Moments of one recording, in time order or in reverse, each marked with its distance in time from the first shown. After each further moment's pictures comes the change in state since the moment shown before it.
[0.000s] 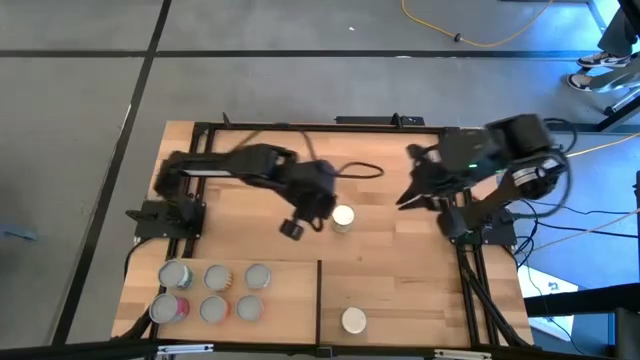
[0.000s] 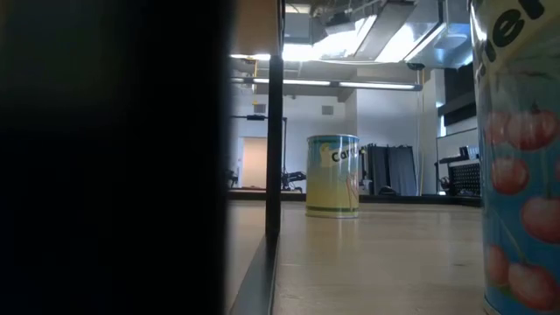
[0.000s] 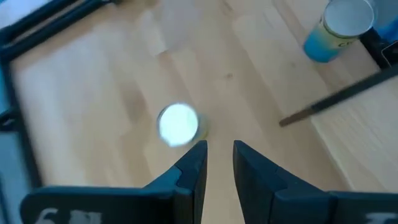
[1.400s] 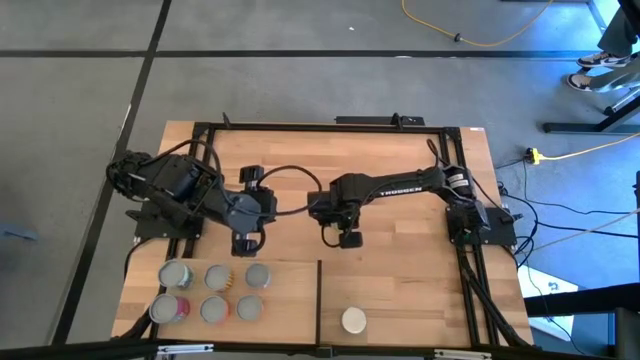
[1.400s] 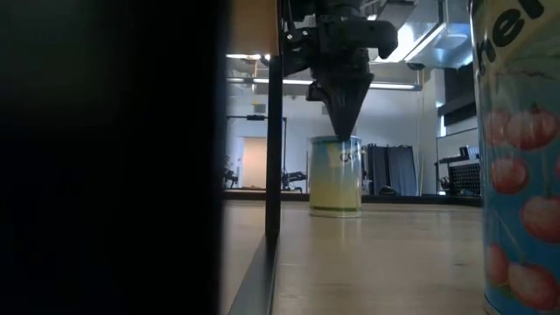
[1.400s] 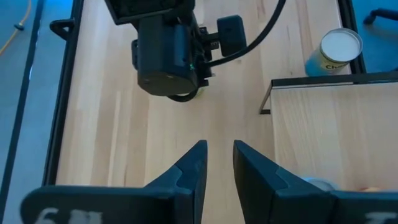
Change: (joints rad) left arm -0.315 -0.229 0.000 -0.251 -0.380 -0.653; right arm -0.169 0.502 -0.521 0.250 0.061 -0.033
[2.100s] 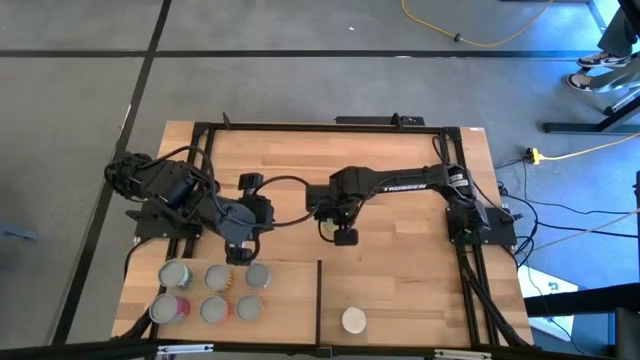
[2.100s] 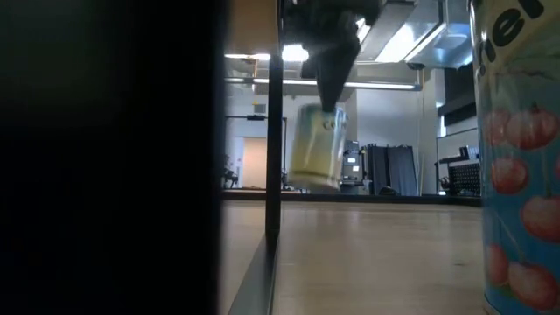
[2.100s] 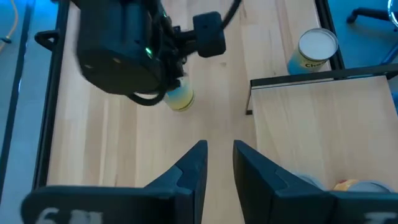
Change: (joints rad) left arm -0.052 0.000 0.000 0.015 0.004 0.000; right arm 0.000 0.002 0.161 -0.067 -0.008 0.046
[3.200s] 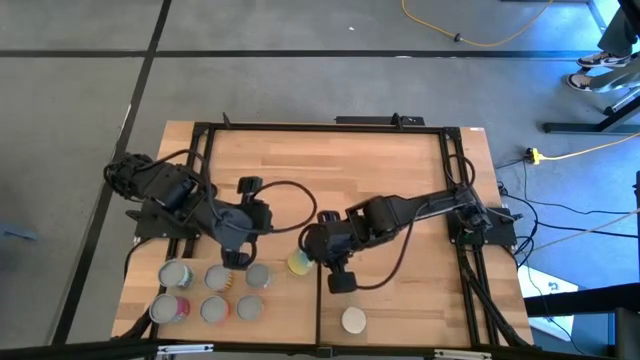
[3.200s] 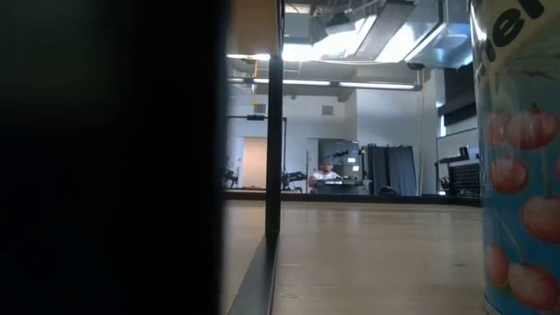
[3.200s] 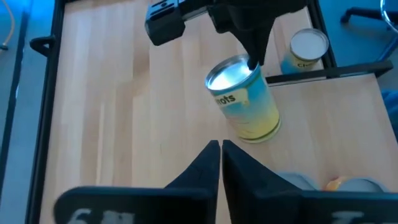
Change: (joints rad) left arm -0.034 0.000 0.000 0.006 -0.006 -0.002; right arm 0.272 0.000 0.331 0.130 0.006 0.165
